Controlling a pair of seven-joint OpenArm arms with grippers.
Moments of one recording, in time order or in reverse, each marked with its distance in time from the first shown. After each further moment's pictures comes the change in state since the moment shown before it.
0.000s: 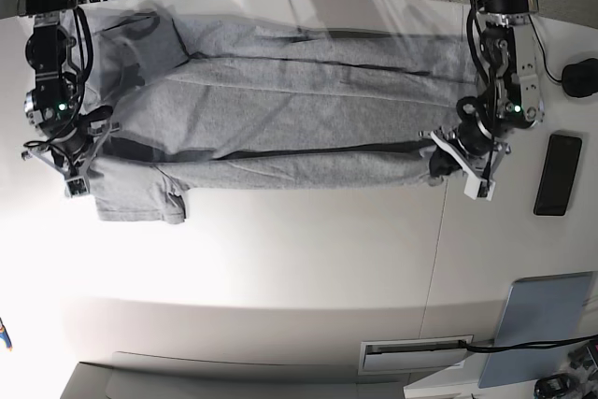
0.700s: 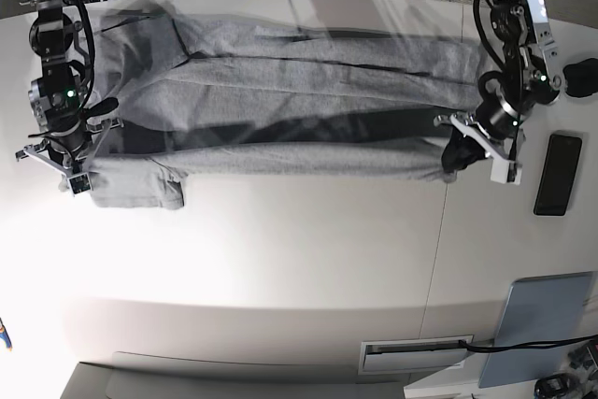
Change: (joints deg) left arm 7.4 1.8 -10.6 10.3 -8.9 -6.0 2.7; right arm -4.3 0.0 0.0 12.3 -7.3 -3.9 -5.0
